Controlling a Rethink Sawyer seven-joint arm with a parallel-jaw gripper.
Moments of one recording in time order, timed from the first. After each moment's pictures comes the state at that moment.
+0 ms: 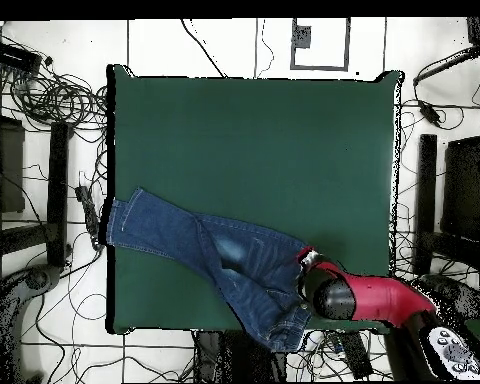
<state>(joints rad) -0.64 -0.59 0.09 1.89 -0.62 0.19 2.48</state>
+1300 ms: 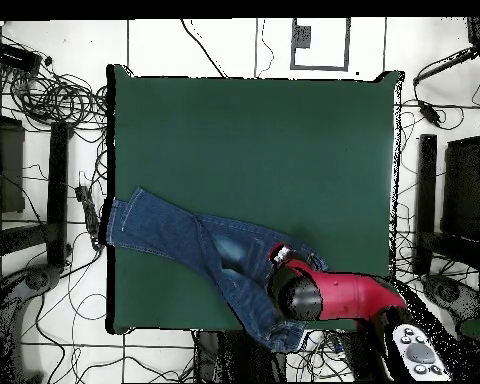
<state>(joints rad) -0.48 -0.68 0.07 1.97 -0.53 0.17 2.48</state>
